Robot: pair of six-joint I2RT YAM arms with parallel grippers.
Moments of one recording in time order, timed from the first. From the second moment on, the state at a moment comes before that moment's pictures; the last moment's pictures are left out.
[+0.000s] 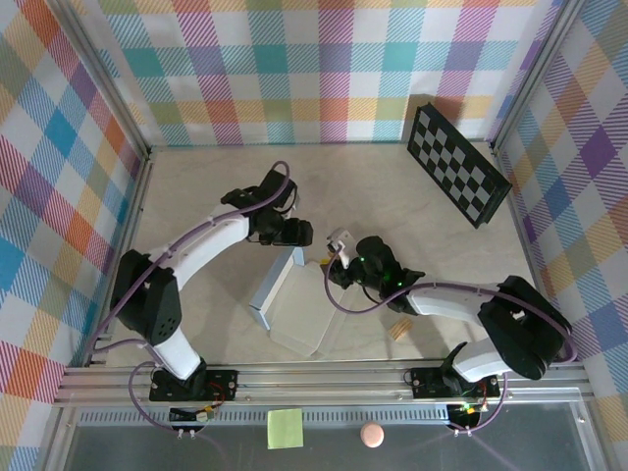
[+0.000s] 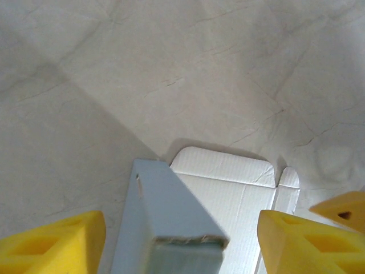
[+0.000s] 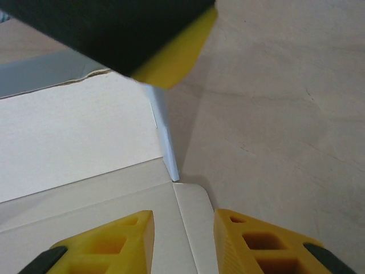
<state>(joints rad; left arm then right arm) -0.57 1.70 1.40 -0.85 0.12 -0.42 0.80 1.40 0.57 0.35 -0.08 -0.02</state>
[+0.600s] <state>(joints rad) -0.61 1.95 1.61 -1.06 0.03 -0.30 0.80 1.35 0.50 0.34 -0.03 -0.01</state>
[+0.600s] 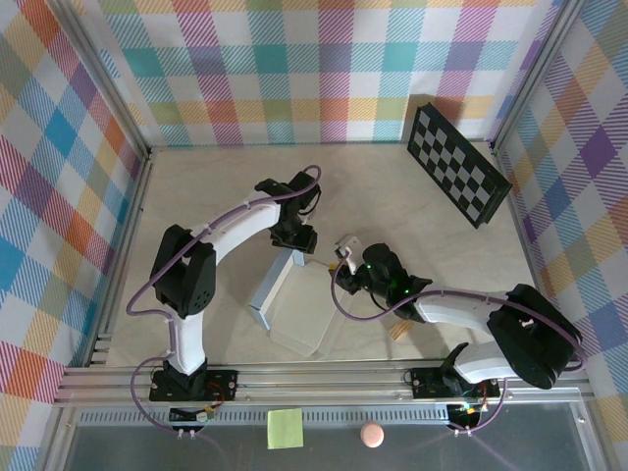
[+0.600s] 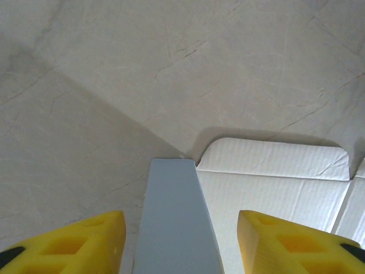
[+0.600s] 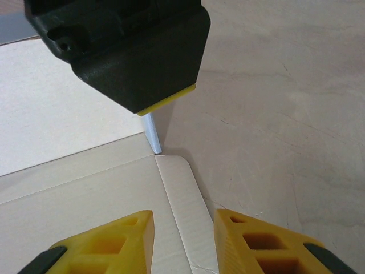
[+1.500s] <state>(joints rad) -0.61 1.99 1.65 -1.10 0.01 -0.26 0.79 1.26 0.49 0.28 0.00 0.00</state>
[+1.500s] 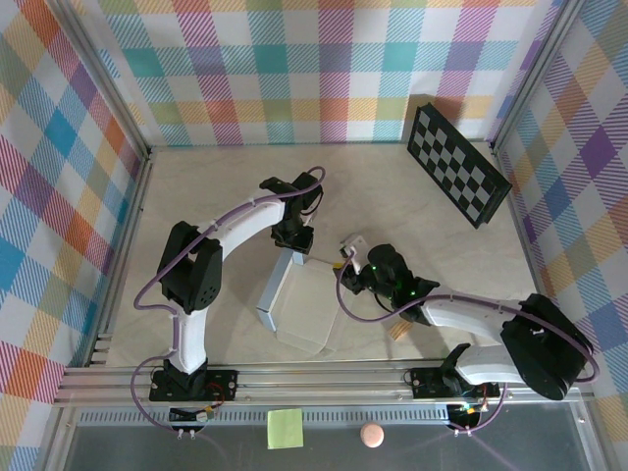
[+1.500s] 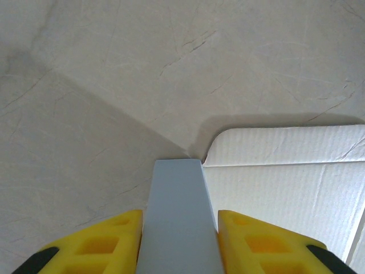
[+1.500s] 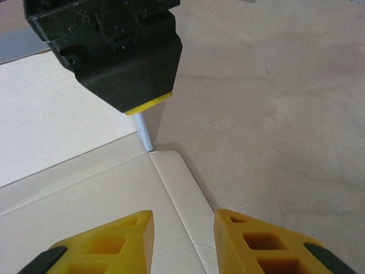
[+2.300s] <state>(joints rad) -0.46 1.20 1.04 -0.51 0.16 -0.57 0.79 0.59 0.49 -0.14 0.00 0.43</state>
